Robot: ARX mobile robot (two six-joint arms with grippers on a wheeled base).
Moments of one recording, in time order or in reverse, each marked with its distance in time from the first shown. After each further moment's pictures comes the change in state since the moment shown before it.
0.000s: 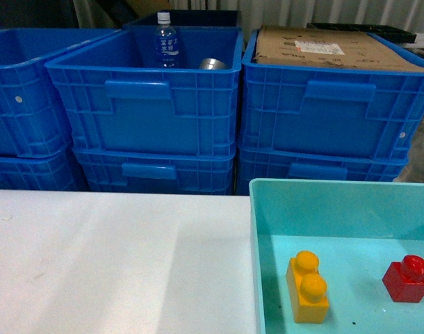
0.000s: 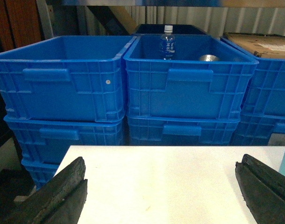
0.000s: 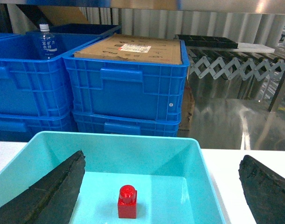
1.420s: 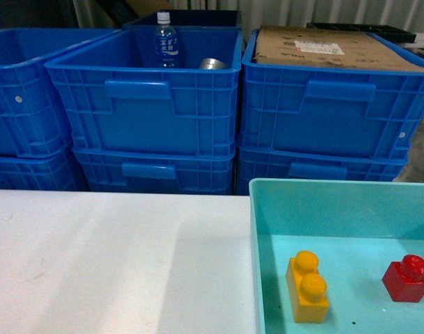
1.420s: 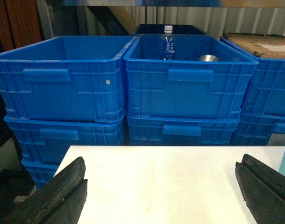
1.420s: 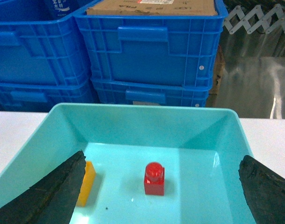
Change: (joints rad) left arm 0.000 0.000 0.000 0.000 0.000 0.000; right arm 0.039 0.483 0.046 0.246 -0.053 0.064
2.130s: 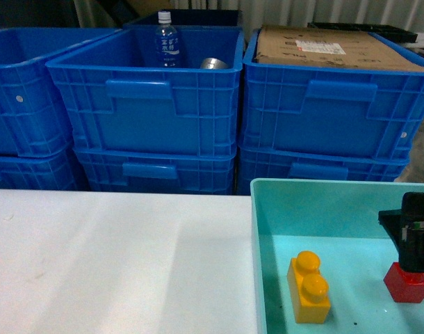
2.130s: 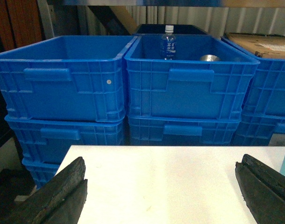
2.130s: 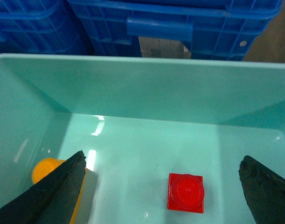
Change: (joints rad) left arm 0.000 0.000 0.000 0.000 0.000 0.000; right arm 0.106 1.098 0.412 0.312 0.064 0.064
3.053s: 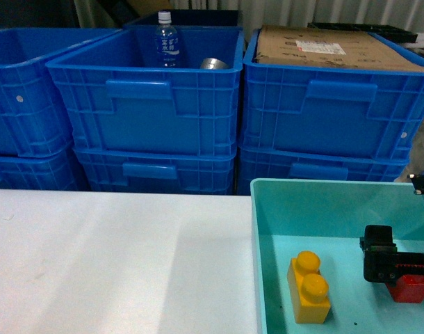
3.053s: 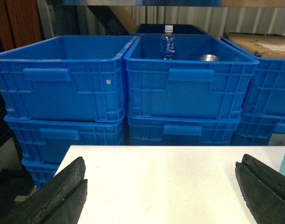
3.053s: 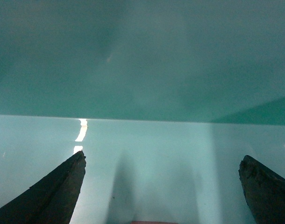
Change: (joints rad) left arm 0.000 0.000 0.000 0.000 0.000 0.000; right arm -0.067 0.452 0.135 0.256 0.017 -0.027
